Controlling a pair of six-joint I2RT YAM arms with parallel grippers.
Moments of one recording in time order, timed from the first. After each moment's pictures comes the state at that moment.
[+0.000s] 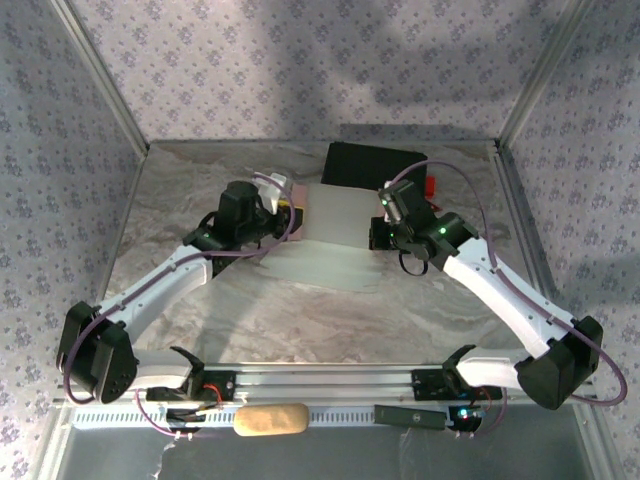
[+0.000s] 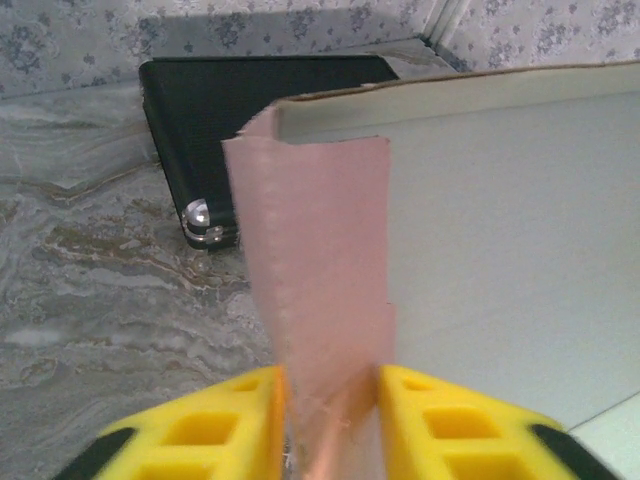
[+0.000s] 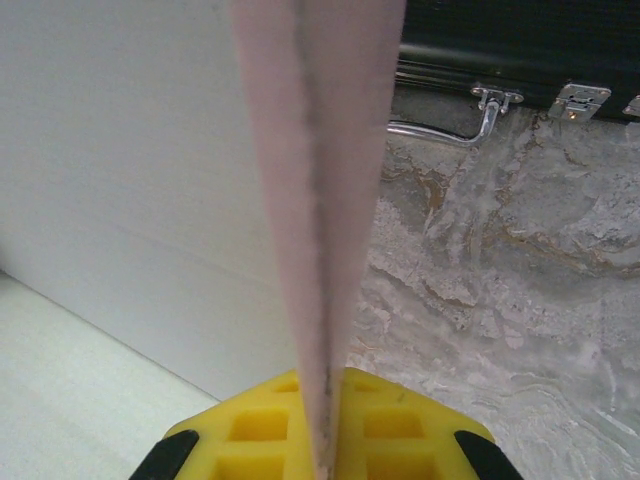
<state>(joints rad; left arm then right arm) -0.58 1.30 0.96 -0.11 0.20 -0.23 0.63 1.25 1.22 -0.83 0.11 0.51</state>
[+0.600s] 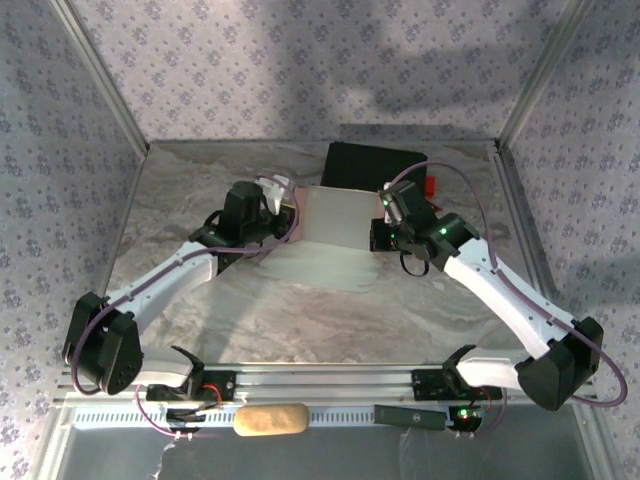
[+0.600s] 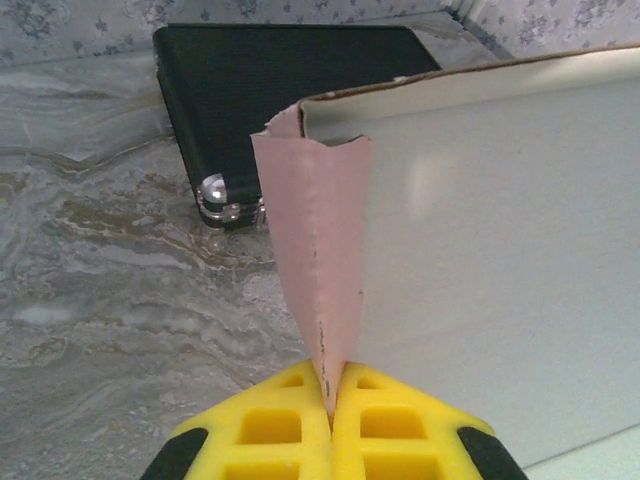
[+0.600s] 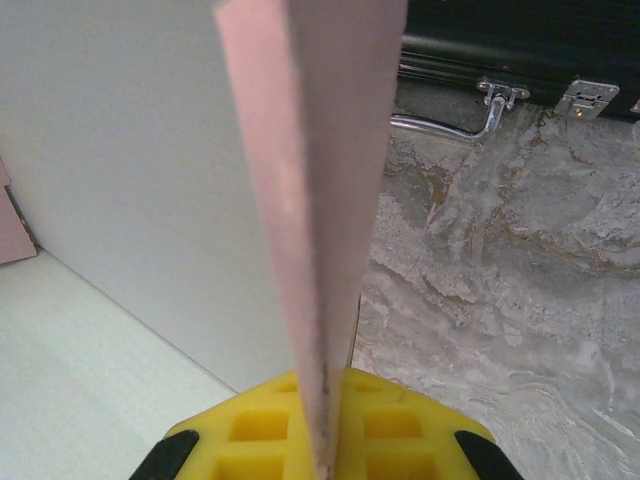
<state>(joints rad) -0.59 1.34 0.96 -0.11 0.16 -0.22 0.62 1.24 1.21 -0.83 0.09 0.49</state>
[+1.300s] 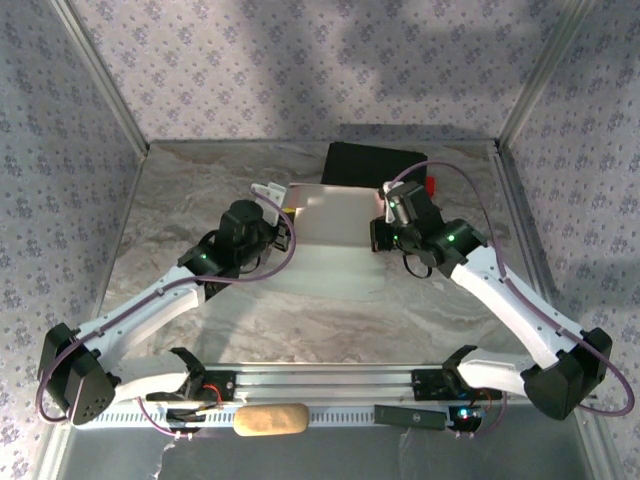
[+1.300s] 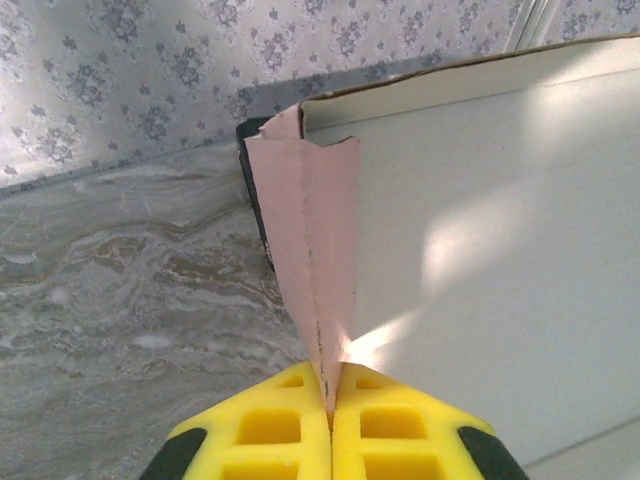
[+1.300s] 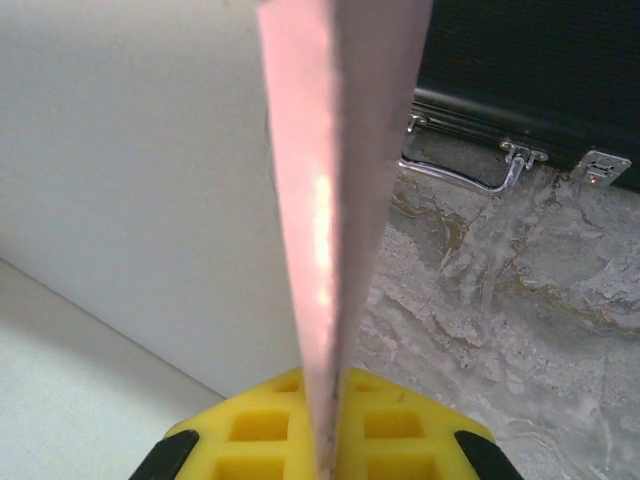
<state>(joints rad) -0.73 1.15 0.89 -0.12 -0.16 -0.17 0.63 1.19 1.17 -0.76 0.07 0.38</state>
